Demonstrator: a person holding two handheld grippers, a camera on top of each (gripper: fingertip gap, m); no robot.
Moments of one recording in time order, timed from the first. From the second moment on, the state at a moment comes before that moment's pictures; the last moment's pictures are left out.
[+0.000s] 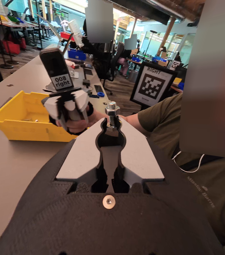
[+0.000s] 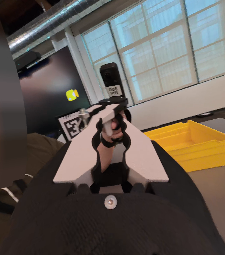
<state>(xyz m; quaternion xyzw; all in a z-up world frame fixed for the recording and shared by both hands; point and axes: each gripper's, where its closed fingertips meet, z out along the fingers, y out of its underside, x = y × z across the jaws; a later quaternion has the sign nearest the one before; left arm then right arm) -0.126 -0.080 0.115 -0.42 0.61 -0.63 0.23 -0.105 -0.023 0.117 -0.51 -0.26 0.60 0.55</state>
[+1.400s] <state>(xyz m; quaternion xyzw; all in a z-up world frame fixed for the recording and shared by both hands) -0.120 -0.082 0.096 -0.42 0.67 -0.54 0.29 -0.133 -0.046 0.112 -0.51 -0.34 0.59 0.53</state>
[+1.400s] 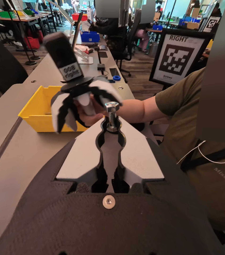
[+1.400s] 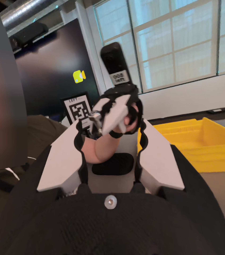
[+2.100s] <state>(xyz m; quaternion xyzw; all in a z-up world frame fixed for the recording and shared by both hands) -0.117 -0.083 0.097 -0.42 0.67 -0.53 0.30 -0.107 -0.024 0.110 -0.52 -0.28 0.60 0.54</state>
